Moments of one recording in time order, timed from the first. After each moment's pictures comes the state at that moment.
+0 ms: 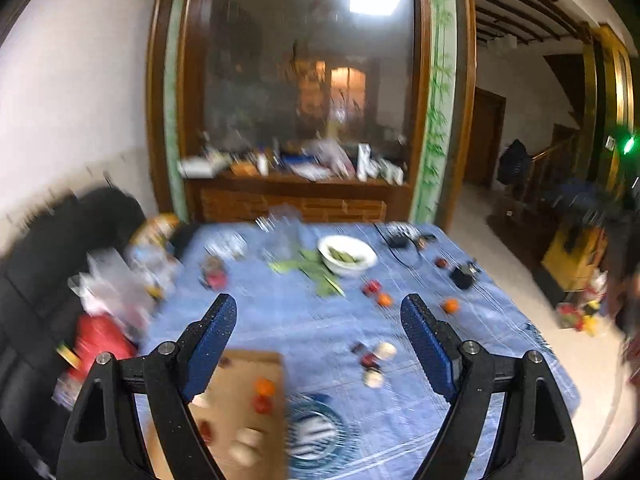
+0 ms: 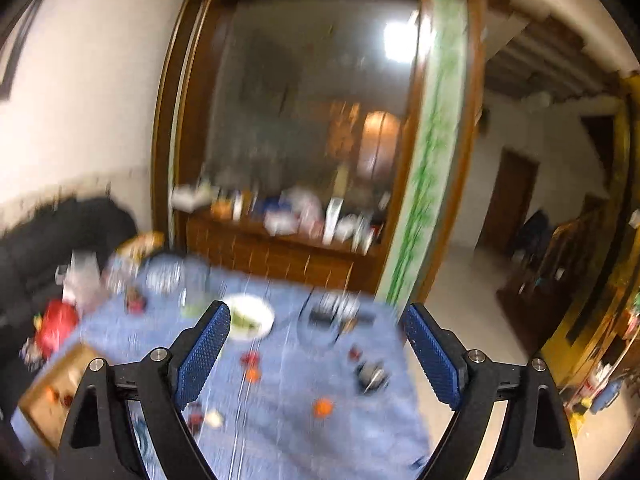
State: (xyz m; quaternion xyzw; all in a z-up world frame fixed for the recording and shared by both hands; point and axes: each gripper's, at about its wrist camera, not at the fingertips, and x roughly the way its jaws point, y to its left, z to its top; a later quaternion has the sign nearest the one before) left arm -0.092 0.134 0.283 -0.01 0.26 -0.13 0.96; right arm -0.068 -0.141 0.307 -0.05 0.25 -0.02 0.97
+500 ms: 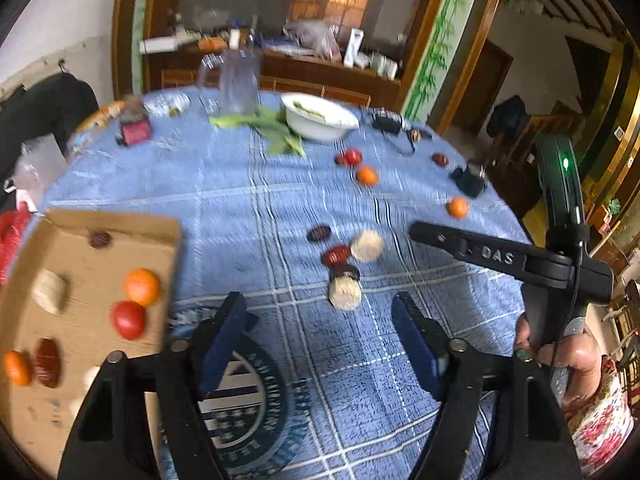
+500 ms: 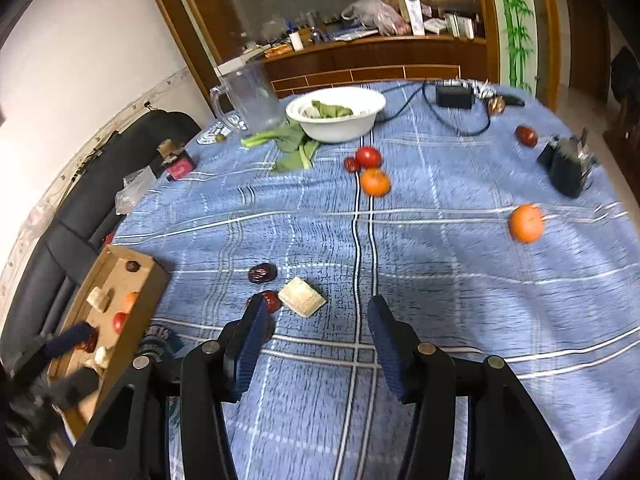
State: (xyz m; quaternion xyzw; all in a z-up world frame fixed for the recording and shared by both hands) left arm -0.017 0.069 0.081 -0.05 0.42 -0.17 0.89; right arm 0.026 -0.113 0.042 0.11 0.43 0.12 0.89
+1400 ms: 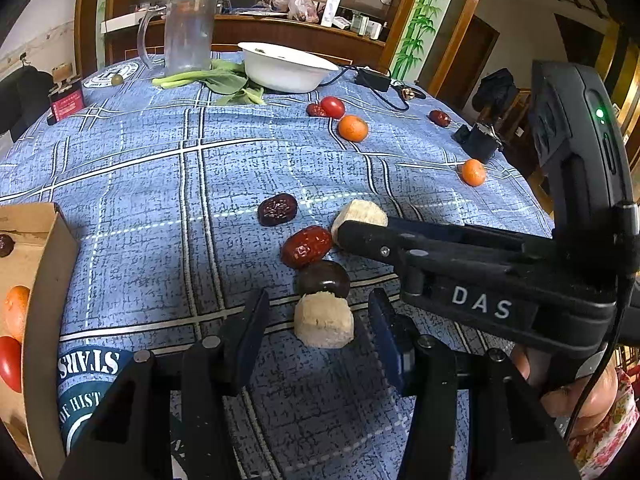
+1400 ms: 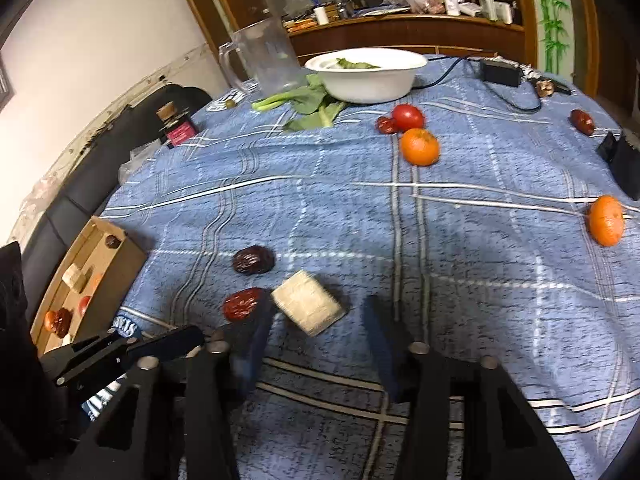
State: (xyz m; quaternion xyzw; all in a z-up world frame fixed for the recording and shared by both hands) left arm 0.036 0.021 0.016 -0.03 0.44 -0.20 0.87; right arm 0.059 -0.087 -0.007 0.09 0.45 0.17 0.87
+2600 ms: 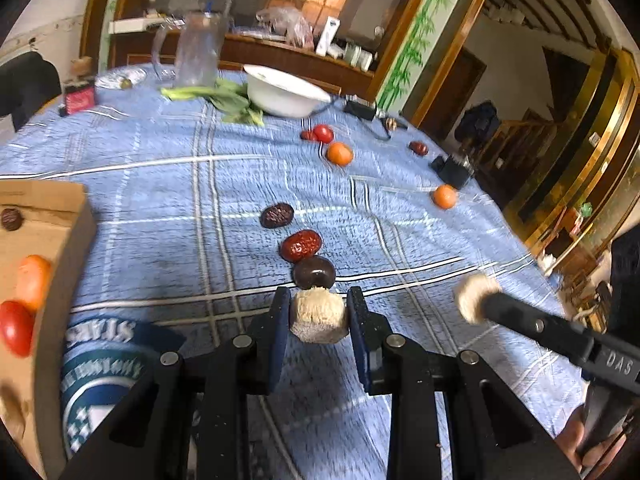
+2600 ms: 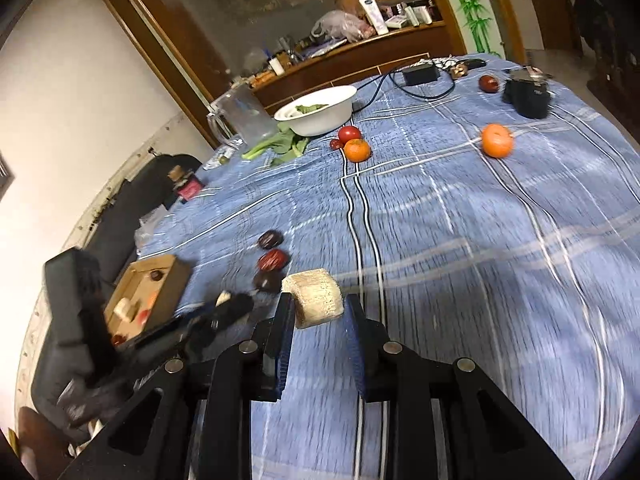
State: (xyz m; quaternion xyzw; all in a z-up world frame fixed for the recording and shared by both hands) left arm 0.001 0.054 0.034 -0.10 0.39 -0.23 0.89; right arm -0.072 -0.130 0.035 0.22 0.38 0.11 0.89
